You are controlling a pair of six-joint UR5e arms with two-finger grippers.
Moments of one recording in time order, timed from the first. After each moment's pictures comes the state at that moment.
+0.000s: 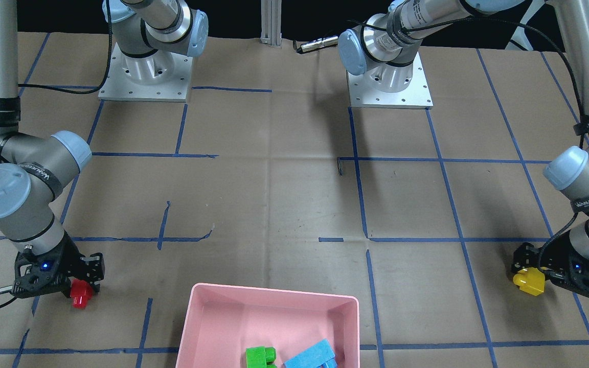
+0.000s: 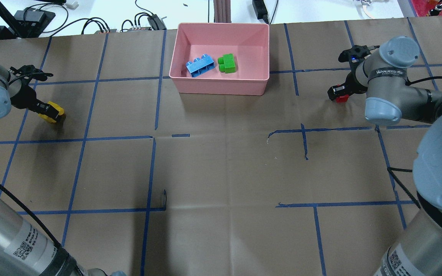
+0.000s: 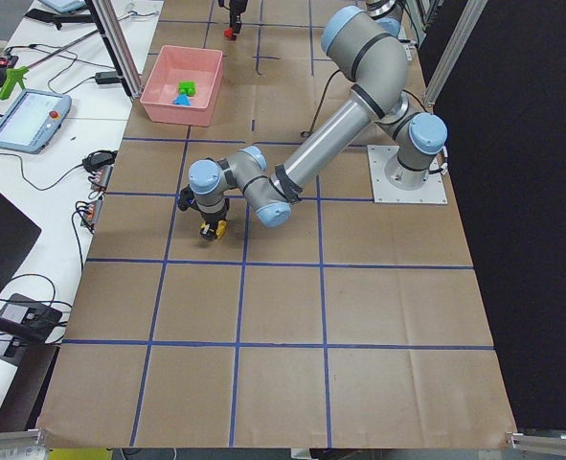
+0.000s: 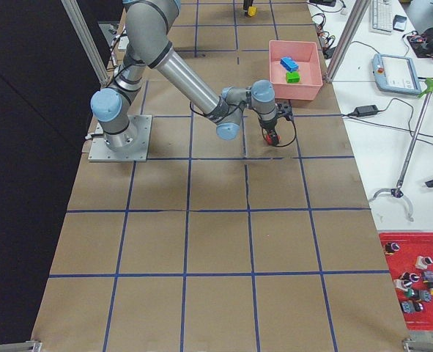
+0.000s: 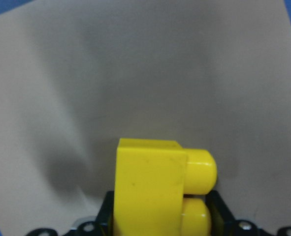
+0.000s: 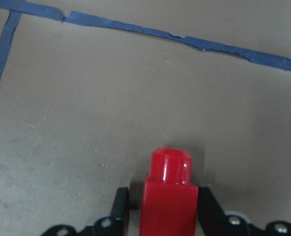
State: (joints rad) left arm -1.00 -2.20 -1.56 -0.94 1.50 0.95; right arm 1.30 -1.03 1.83 -2.64 -1.45 -0.47
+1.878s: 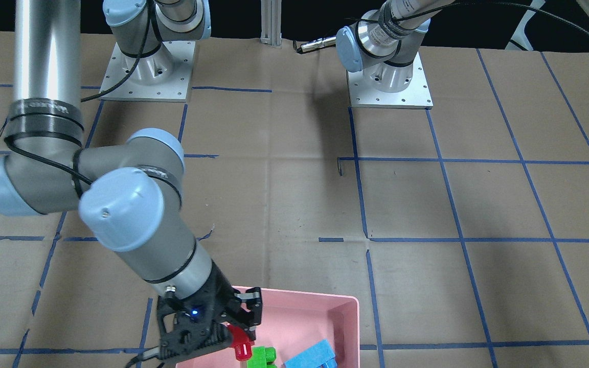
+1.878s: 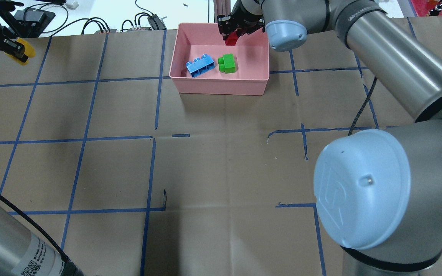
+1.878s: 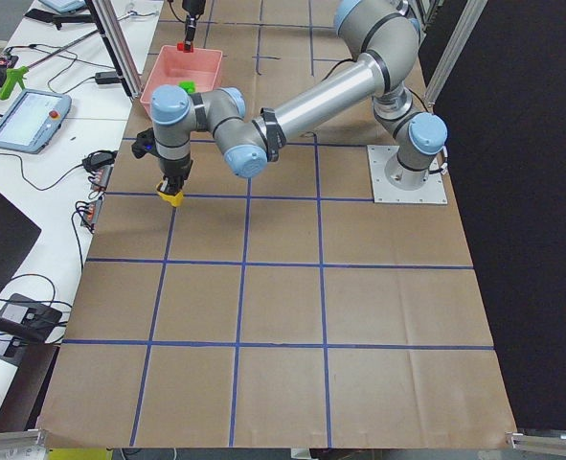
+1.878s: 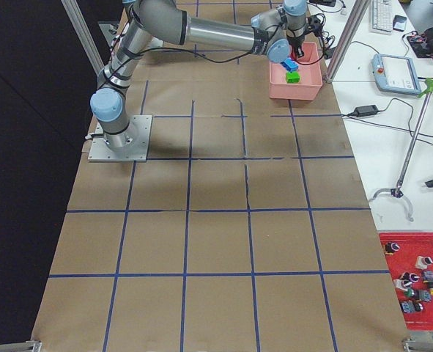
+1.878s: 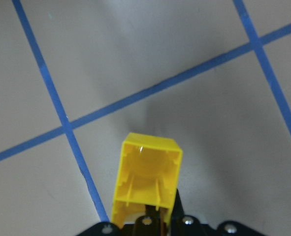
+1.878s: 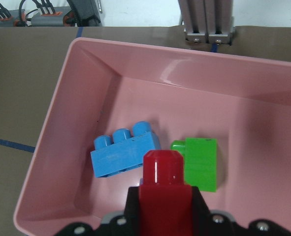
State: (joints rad) left arm -1.13 -2.12 -1.17 -1.25 1.53 0.80; right arm 1.77 -0.86 1.13 -2.24 -1.28 0.11
